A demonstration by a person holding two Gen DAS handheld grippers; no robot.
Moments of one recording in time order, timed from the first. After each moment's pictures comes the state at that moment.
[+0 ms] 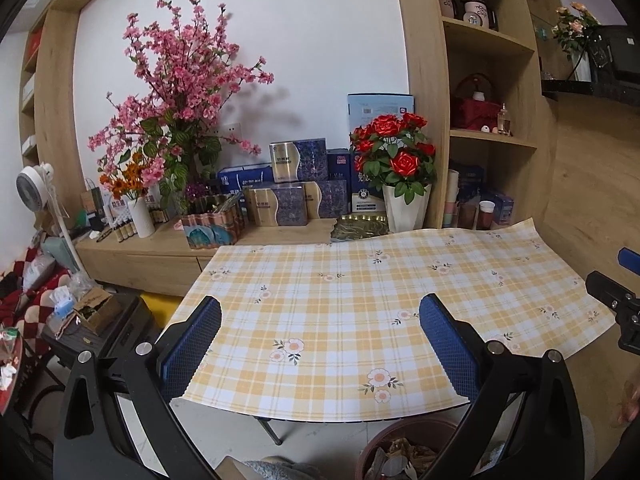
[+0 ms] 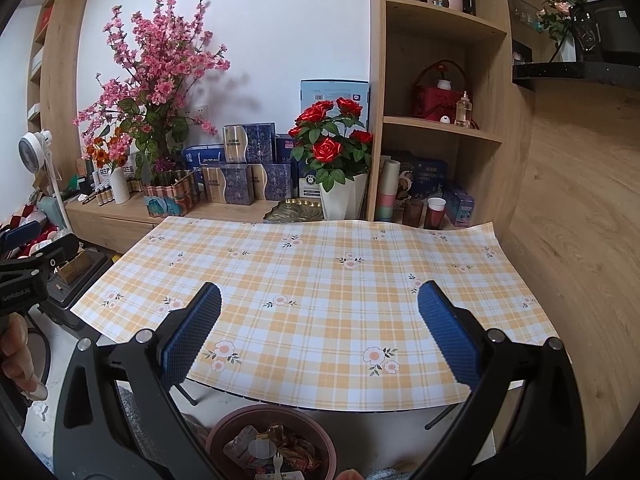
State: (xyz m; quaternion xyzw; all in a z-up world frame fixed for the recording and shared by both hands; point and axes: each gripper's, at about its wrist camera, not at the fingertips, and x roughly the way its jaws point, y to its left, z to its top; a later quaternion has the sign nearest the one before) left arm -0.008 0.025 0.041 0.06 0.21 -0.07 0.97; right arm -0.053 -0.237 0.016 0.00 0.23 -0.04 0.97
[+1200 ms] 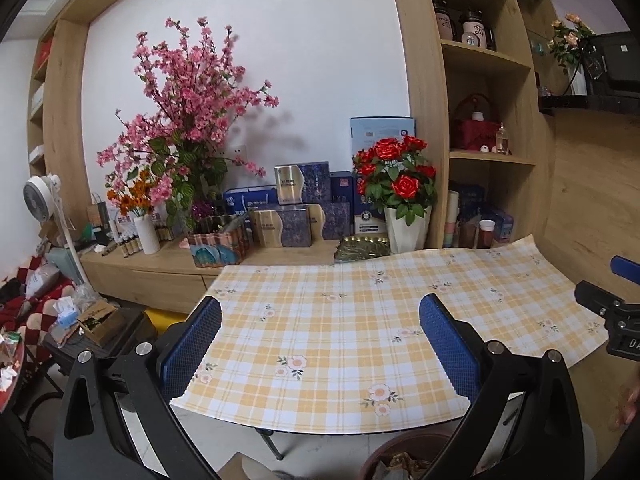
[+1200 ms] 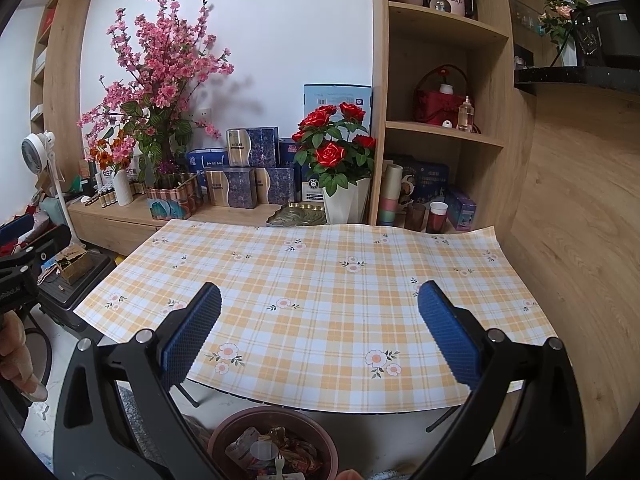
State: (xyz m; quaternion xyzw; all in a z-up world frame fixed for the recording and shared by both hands) left arm -0.027 0.024 0.055 0.05 0.18 -0.07 0.98; right arm -0.054 -0.231 0.024 0.00 0.22 -0.04 0.97
